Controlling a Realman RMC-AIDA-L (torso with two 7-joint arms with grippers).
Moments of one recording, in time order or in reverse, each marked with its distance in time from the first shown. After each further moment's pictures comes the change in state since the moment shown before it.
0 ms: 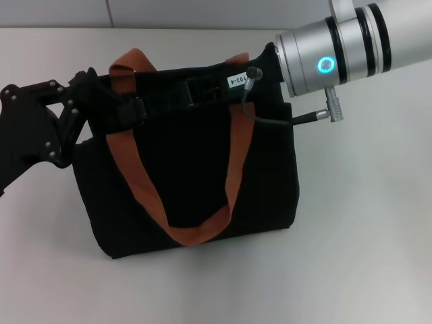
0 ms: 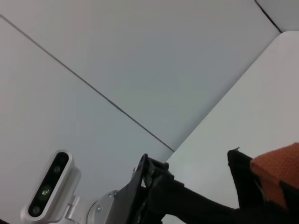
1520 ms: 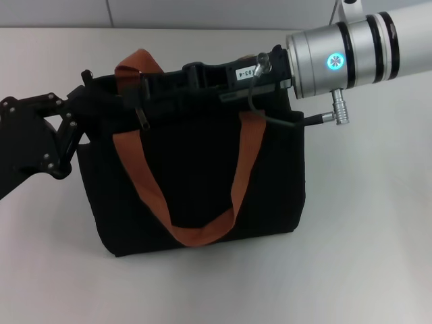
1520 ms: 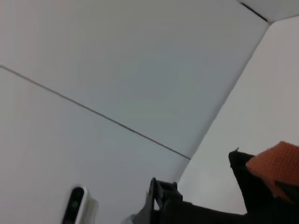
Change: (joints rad) left arm 0.026 0.003 0.010 0.011 0.016 -0.014 0.014; right arm 0.044 -0.001 0.169 0.149 -0.056 -0.062 0.057
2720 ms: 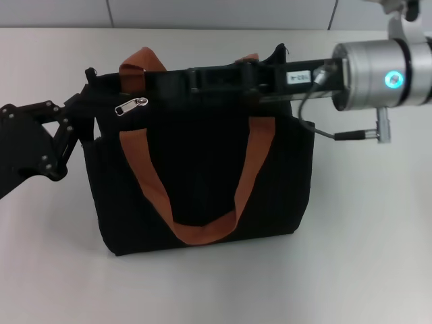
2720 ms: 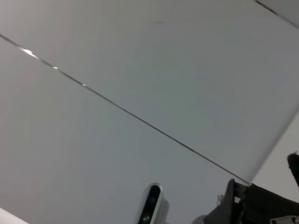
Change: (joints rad) left arm 0.014 0.015 0.019 0.000 0.000 -0.079 -0.026; right arm -0.082 -0.007 0.203 0.053 -0.001 -0.203 -0.154
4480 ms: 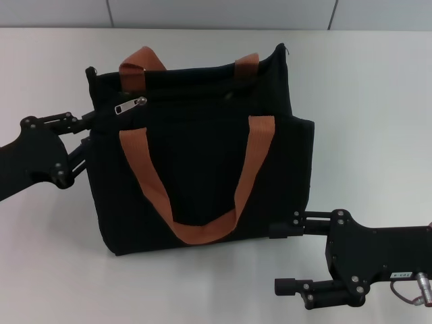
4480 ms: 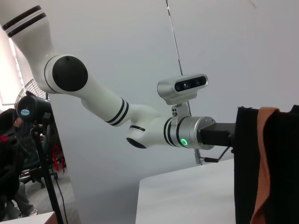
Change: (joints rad) left arm -0.040 0.084 0.195 -0.001 0.001 -0.164 -0.121; right arm -0.435 -0.002 0.109 0.022 -0.279 -0.176 -1.223
